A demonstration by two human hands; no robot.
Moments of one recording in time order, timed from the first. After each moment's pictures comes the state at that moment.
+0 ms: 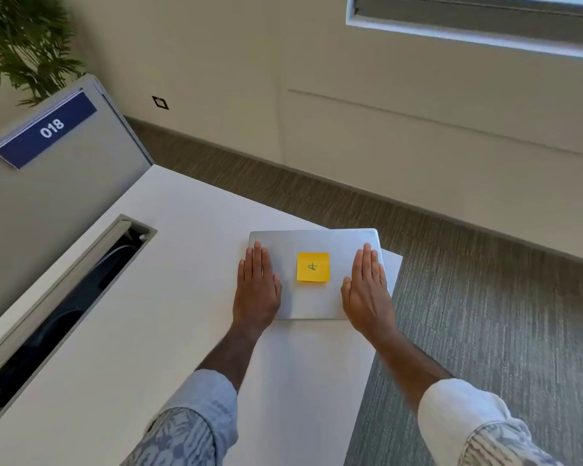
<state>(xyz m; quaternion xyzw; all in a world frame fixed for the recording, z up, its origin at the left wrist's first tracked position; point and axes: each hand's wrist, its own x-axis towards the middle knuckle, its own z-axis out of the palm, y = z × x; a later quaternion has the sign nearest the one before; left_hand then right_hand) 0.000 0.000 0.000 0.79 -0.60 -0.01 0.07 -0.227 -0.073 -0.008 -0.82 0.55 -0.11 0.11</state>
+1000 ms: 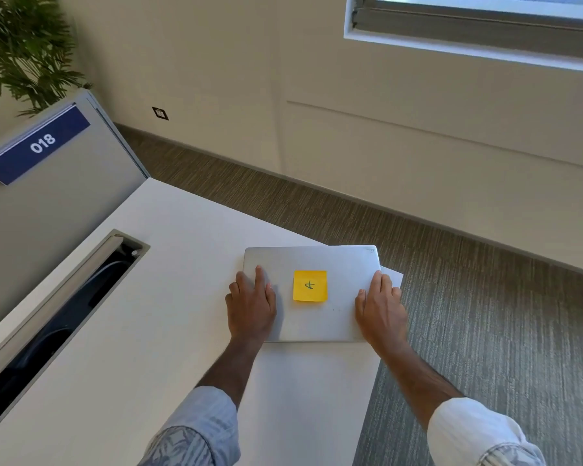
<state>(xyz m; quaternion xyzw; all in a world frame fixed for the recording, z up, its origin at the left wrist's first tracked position) 0.000 -0.022 0.000 0.87 -0.50 -0.02 0.04 -0.241 -0.098 -0.005 -0.75 0.66 -0.05 0.09</state>
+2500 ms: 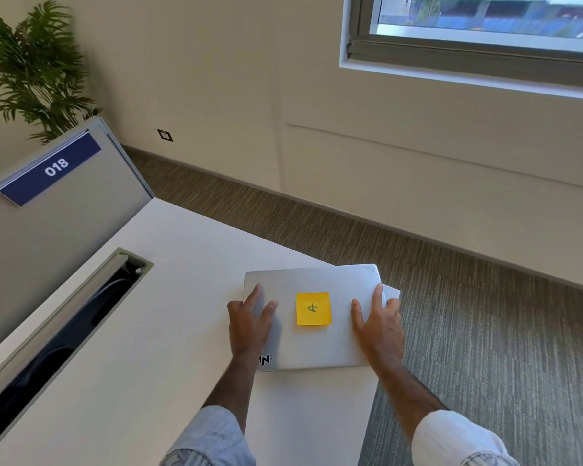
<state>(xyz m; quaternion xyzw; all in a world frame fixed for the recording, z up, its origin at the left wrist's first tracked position) -0.003 -0.019 0.008 0.84 -0.31 -0.25 0.36 -0.238 -0.094 0.002 -0.66 0.71 -0.14 0.20</state>
